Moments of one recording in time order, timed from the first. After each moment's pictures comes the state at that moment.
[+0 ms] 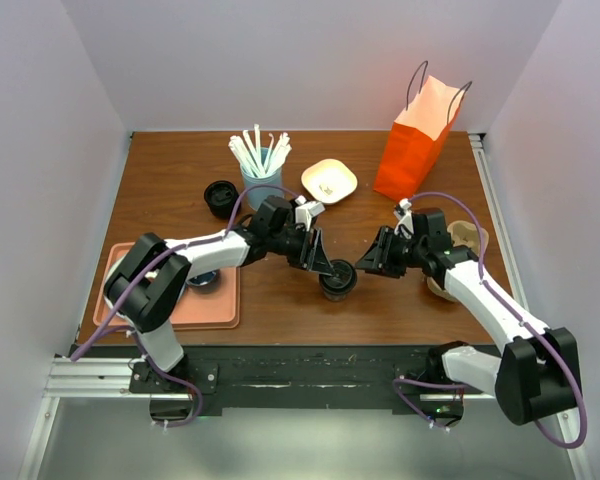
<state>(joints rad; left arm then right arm) -0.66 1.74 0.97 0.05 0.69 -0.51 0.25 1.14 0.70 -0.39 -0.49 0.61</state>
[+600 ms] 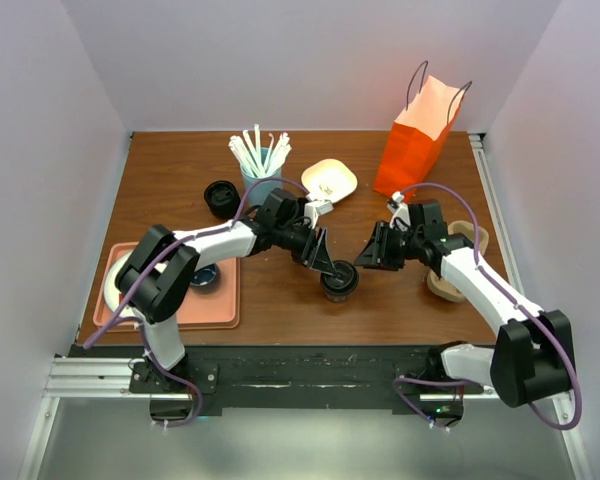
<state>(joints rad) -0.65 1.82 1.09 -0.05 0.81 -0.34 0.25 1.23 0.78 -0.45 -0.50 0.50</state>
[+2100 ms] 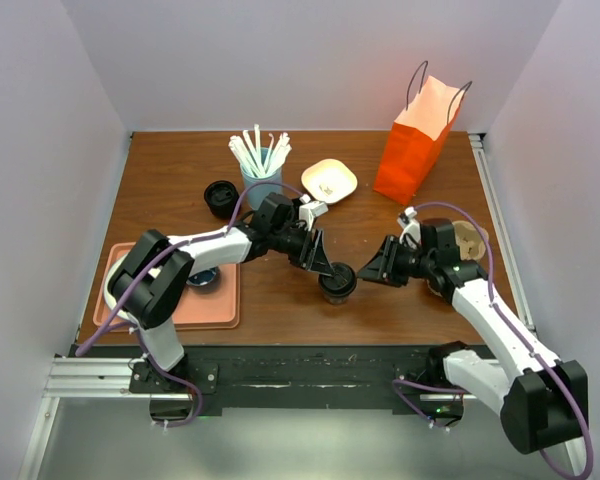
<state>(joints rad) -0.65 1.77 1.01 0.01 0.75 -0.40 0.25 1.00 0.64 -0.43 -0.58 0.65</state>
